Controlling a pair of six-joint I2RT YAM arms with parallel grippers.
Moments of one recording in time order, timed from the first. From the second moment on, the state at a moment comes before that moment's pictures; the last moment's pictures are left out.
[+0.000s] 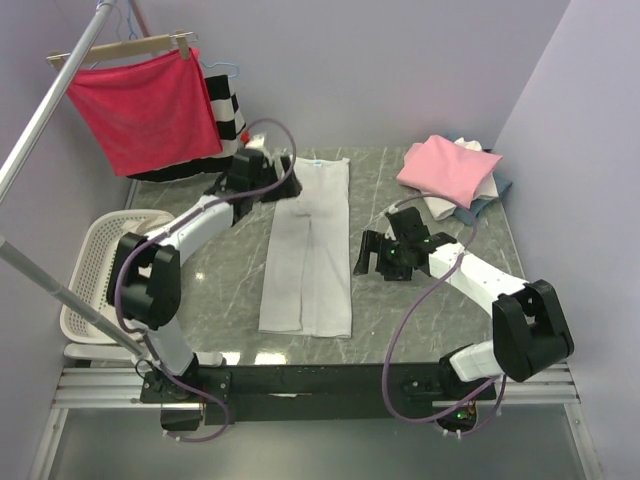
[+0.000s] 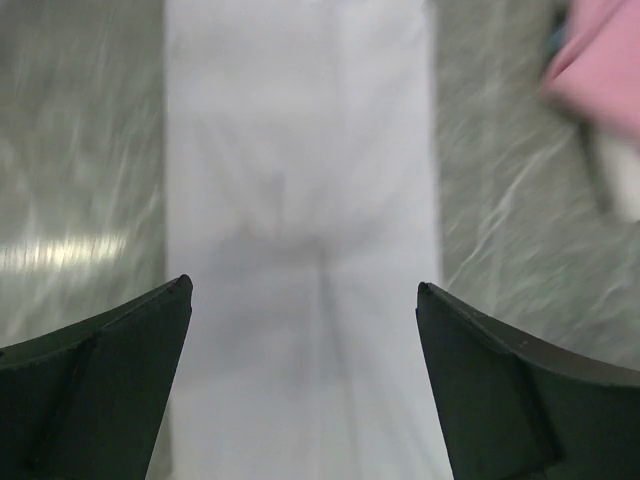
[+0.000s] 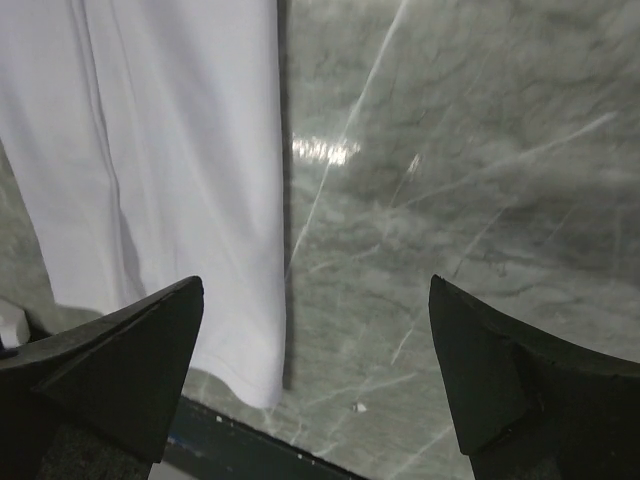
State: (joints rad) left arm -0.39 1.77 1.36 -0.08 0.06 -0.49; right arm 0.41 1.39 0.83 -0.45 -0.19 0.54
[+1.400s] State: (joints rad) left arm -0.78 1.08 0.49 -0.51 -0.11 -1.07; right arm 0.64 1.43 0.58 -0.21 -0.51 0.67
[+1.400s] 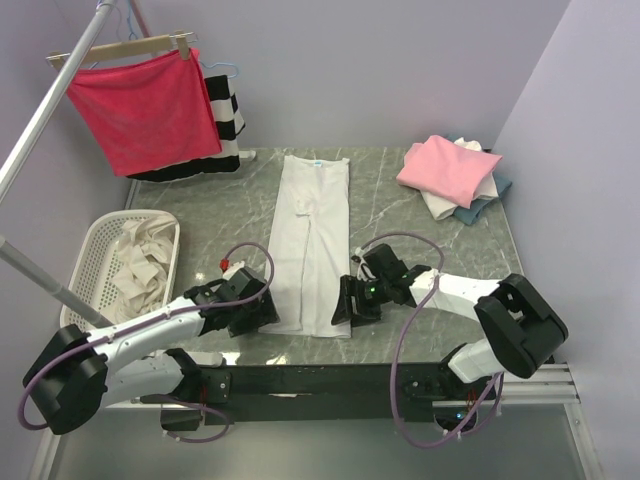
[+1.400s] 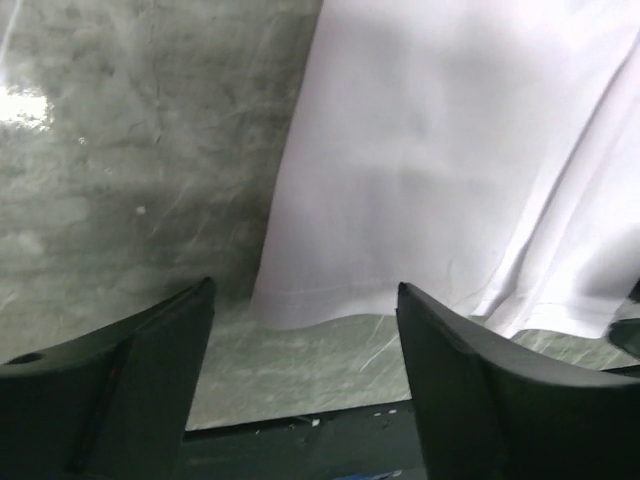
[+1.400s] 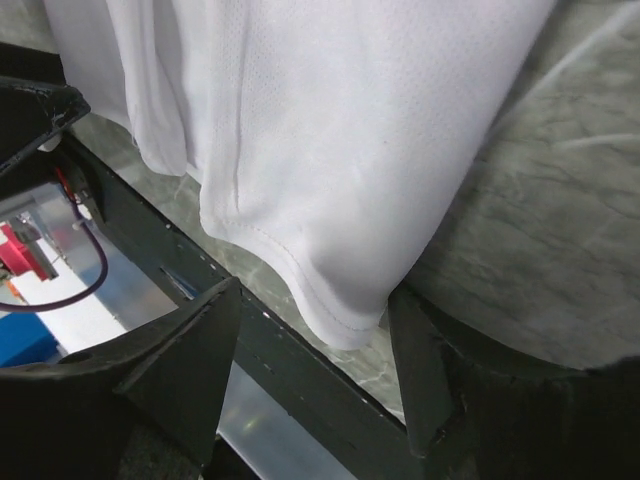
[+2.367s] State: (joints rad) left arm -0.85 1.00 0.37 -0.35 -0.08 -1.10; right arm 0.67 1.45 0.57 -0.24 -0.44 0.69
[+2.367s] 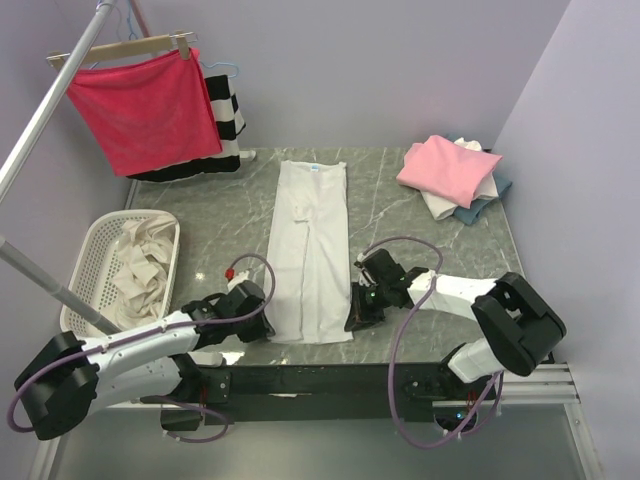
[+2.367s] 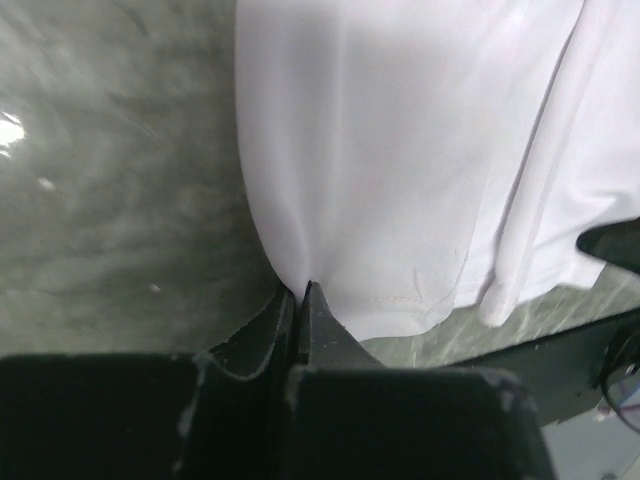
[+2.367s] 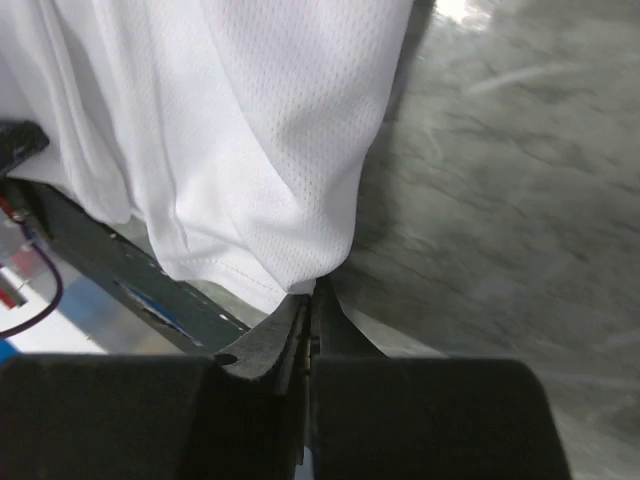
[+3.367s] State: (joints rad) left arm -0.98 1.05 0.40 -0.38 -0.11 -1.18; right arm 0.70 1.30 0.47 -0.28 -0.40 0.77
